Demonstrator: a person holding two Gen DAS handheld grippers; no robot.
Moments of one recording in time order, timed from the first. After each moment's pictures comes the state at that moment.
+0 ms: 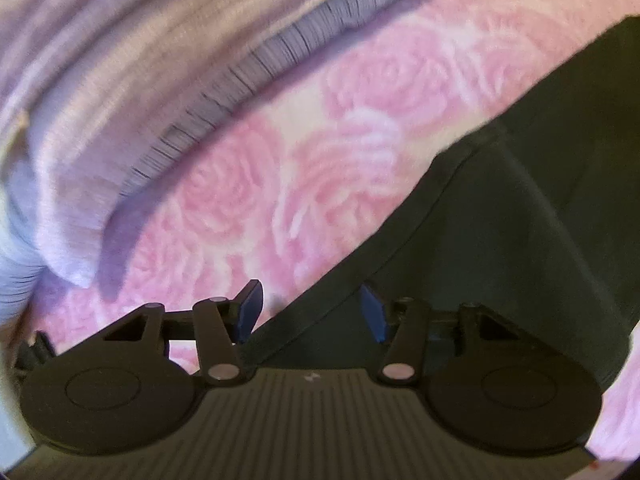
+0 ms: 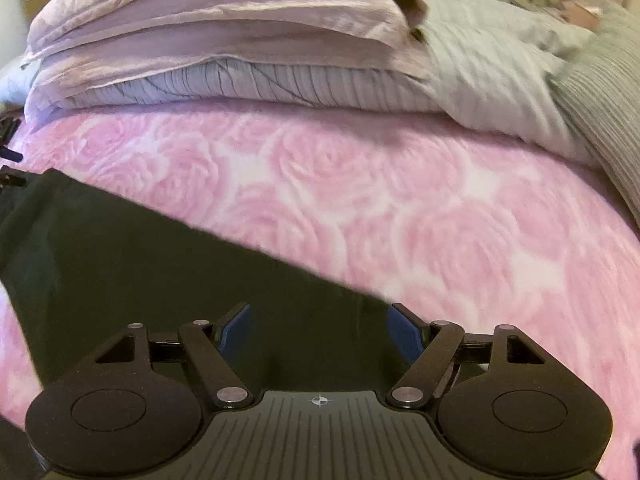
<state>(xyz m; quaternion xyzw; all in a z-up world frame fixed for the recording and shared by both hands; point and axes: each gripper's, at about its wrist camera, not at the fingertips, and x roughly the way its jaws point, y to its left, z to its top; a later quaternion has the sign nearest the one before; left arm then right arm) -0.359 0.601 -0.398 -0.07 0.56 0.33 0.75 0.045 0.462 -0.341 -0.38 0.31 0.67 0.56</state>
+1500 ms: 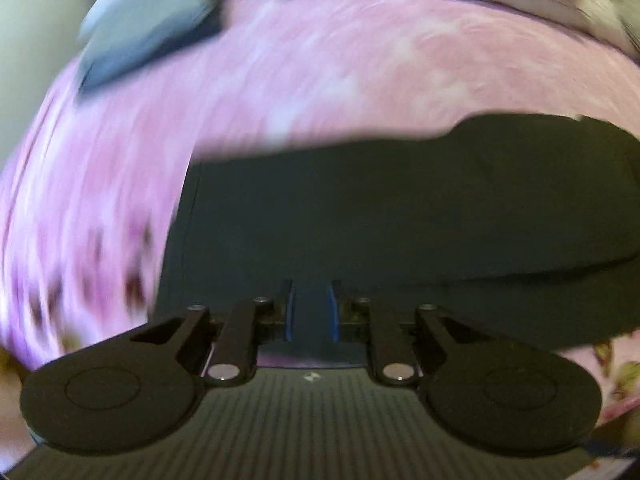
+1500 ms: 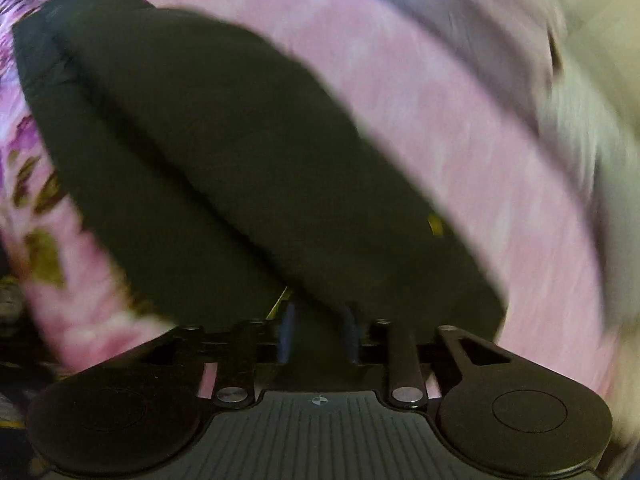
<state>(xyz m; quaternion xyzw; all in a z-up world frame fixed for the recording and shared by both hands) -0.483 0.155 -0.286 -0.35 0.43 0.59 0.59 -0.003 0.152 -0.293 -0.59 0.18 0.67 0.41</state>
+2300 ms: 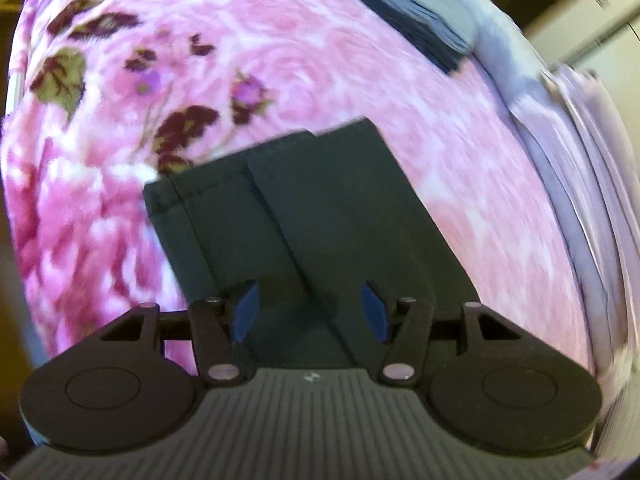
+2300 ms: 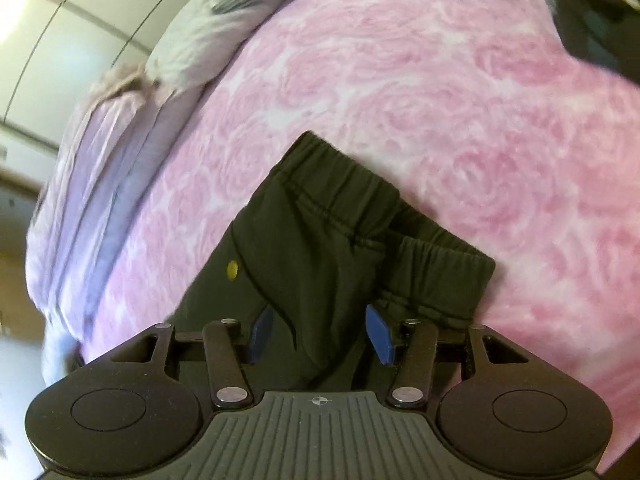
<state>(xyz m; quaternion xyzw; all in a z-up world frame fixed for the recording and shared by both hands) -0.592 0.167 -0.359 -0.58 0.03 0.70 0.41 0.180 0.153 -0.340 0.02 0.61 0.47 0.64</state>
